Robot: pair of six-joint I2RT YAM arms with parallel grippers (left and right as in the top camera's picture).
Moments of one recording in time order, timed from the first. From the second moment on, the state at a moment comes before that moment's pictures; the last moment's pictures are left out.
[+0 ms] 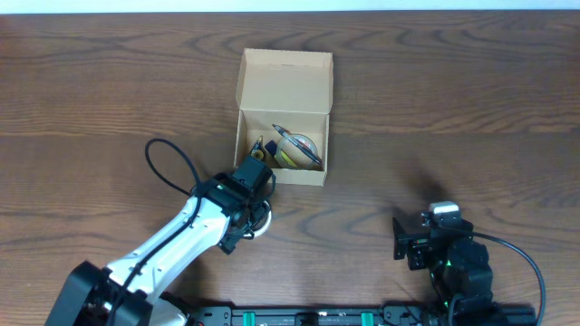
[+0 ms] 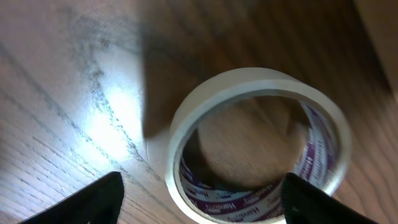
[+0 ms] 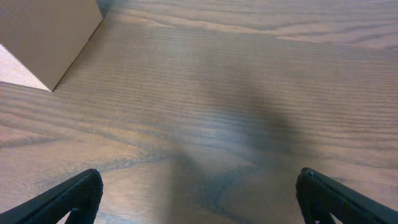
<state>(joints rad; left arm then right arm) -0.57 1.44 0.74 -0.78 -0.01 -1.39 0.21 0.05 0.16 -0.69 0.07 0.05</state>
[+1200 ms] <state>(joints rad) -0.57 1.14 0.73 -0.98 0.05 -1.43 0.21 0.05 0.16 -0.69 0.07 0.05</state>
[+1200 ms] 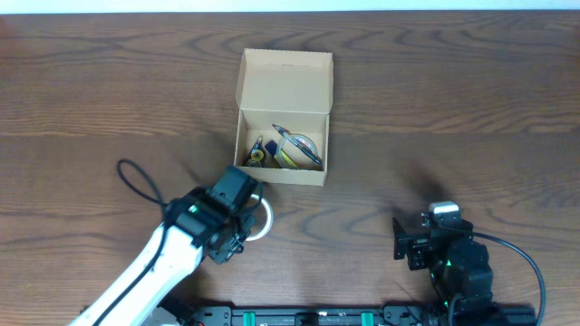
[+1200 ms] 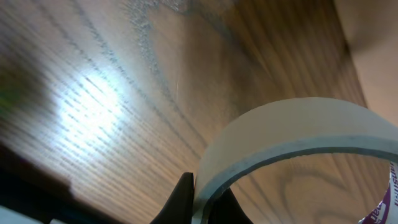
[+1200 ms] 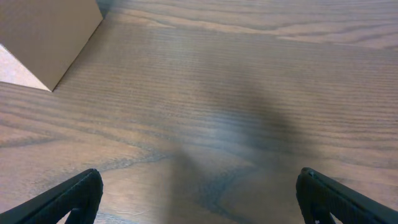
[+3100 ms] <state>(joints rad) -0.47 1.84 1.49 -1.06 -0.05 -0.30 0.21 0.05 0.16 -0.69 0.07 0.05</state>
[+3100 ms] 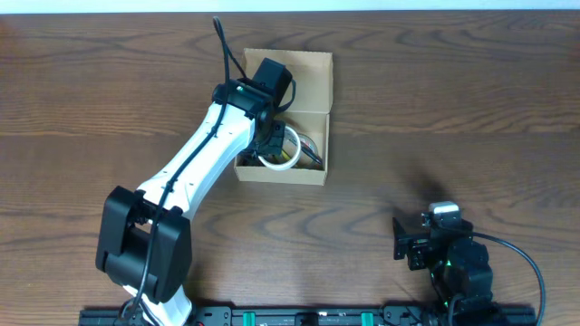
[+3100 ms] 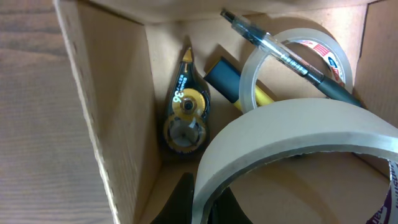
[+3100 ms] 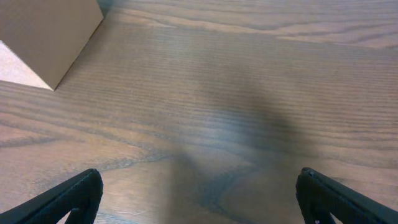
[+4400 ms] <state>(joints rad) -0.47 1.88 1.60 -0.94 -0.07 -0.25 0.21 0.05 0.16 -0.69 0.07 0.05</state>
